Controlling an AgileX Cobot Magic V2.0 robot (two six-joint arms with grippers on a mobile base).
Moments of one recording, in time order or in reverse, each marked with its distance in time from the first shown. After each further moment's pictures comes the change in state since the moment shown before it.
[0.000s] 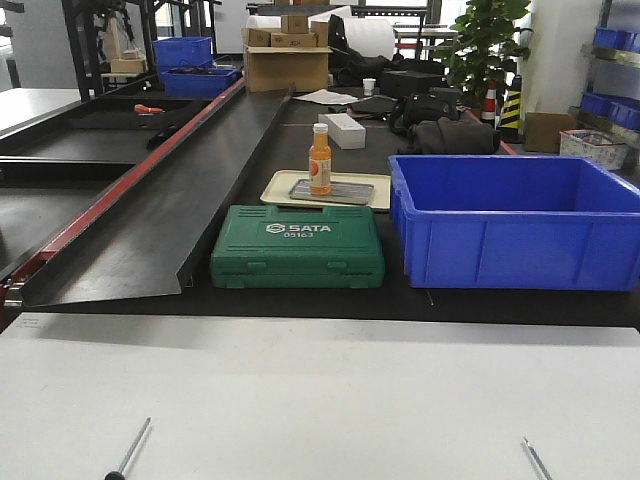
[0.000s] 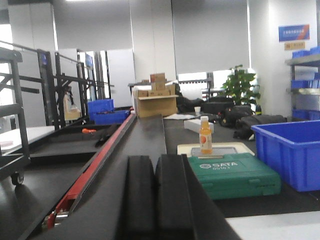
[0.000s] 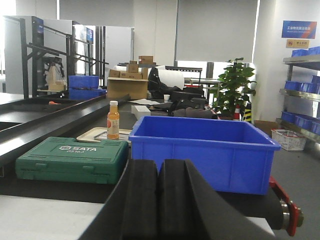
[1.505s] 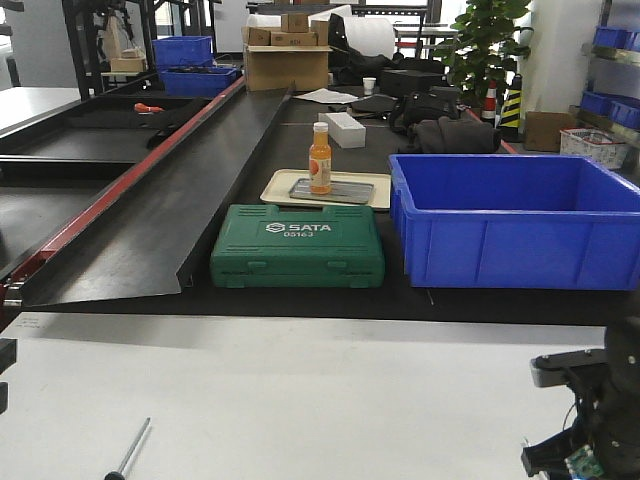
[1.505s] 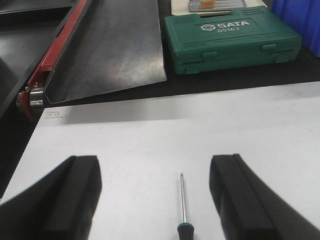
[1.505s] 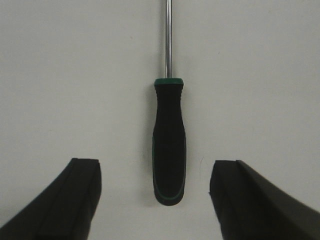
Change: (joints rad) left arm 0.000 0.673 -0.246 0.000 0.105 0.013; right arm 0.000 1.516 -0.780 -0.061 0.805 0.025
